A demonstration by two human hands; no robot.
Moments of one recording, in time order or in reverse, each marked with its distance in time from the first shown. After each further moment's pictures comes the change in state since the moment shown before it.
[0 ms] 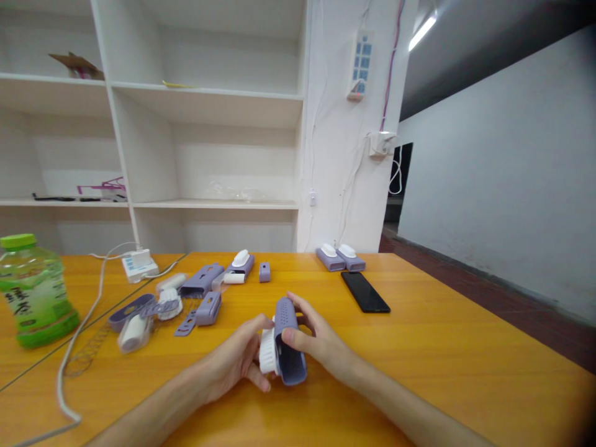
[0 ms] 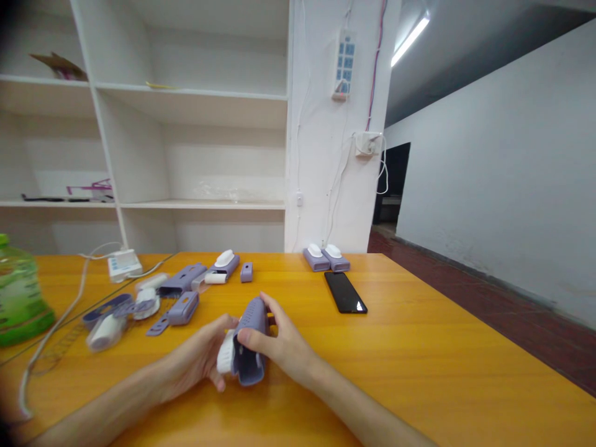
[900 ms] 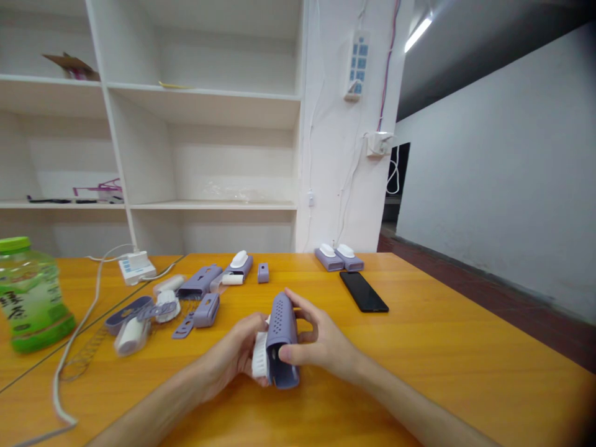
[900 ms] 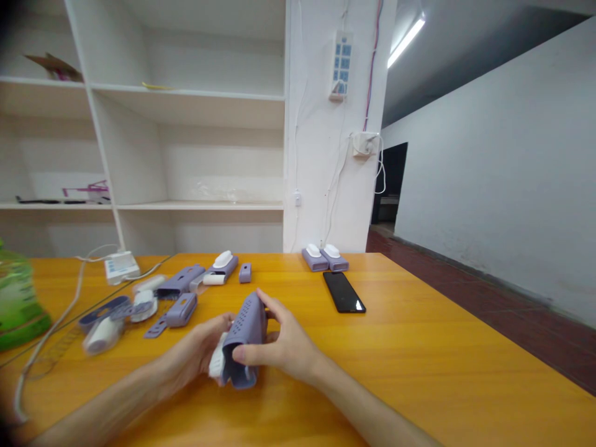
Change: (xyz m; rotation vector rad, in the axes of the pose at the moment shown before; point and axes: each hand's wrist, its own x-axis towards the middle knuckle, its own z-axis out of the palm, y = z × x) left_hand -0.002 0.001 -0.002 0.045 0.080 0.072; right_hand 0.001 -0.003 -0.007 0.062 -0.056 -0.049
